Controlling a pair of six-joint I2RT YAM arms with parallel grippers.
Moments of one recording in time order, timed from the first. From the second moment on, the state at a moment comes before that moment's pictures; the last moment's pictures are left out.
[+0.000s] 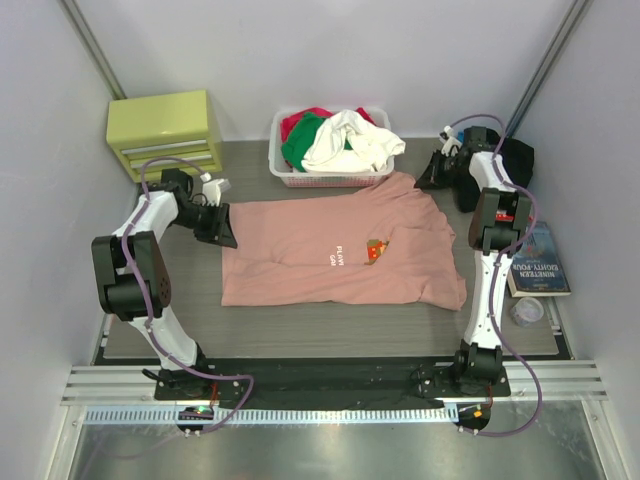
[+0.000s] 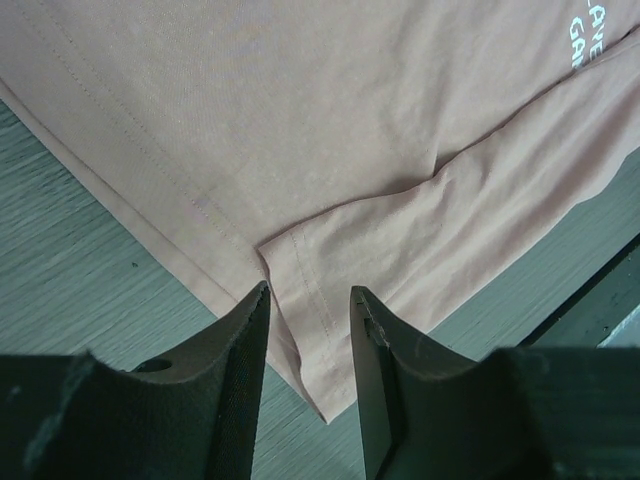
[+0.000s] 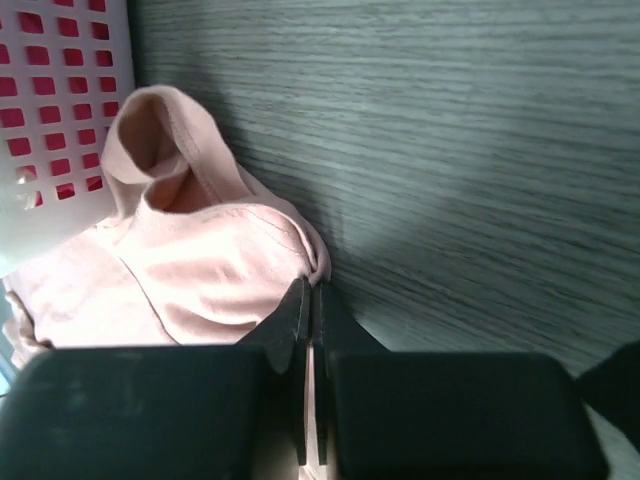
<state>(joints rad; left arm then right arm) 0.12 1.78 1.28 -0.85 0.65 0.36 -0.14 2.57 2.22 -0.73 -0.68 0.08</state>
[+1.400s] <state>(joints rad) 0.10 1.78 1.20 -0.80 0.57 0.34 -0.13 1.68 1.23 -0.68 -0.76 -0.30</state>
